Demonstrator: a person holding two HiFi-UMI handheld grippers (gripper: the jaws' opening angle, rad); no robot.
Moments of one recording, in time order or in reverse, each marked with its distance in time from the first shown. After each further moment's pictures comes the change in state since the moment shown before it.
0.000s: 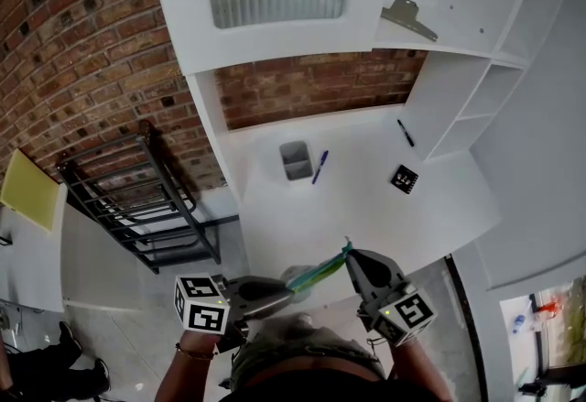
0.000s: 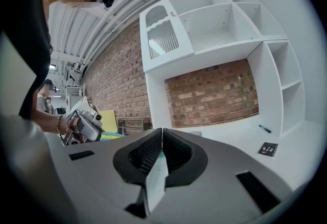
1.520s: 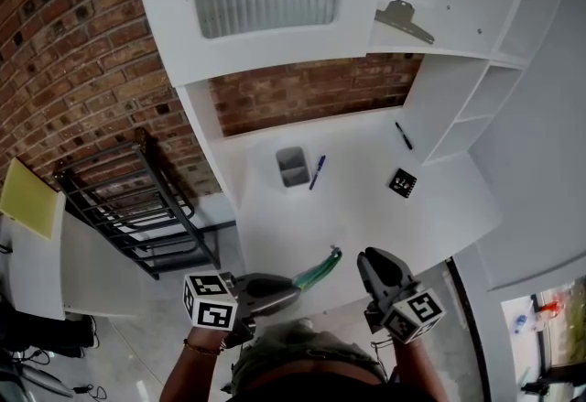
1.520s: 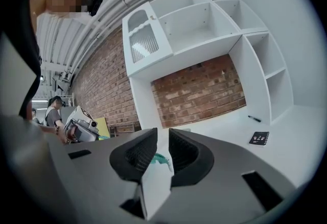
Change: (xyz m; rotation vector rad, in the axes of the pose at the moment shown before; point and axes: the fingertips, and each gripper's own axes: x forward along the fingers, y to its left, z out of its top) left arm 0.023 0.020 0.011 0.037 0.000 -0.029; right arm -0.011 -0.049 -0.012 0.128 -0.018 -0.090
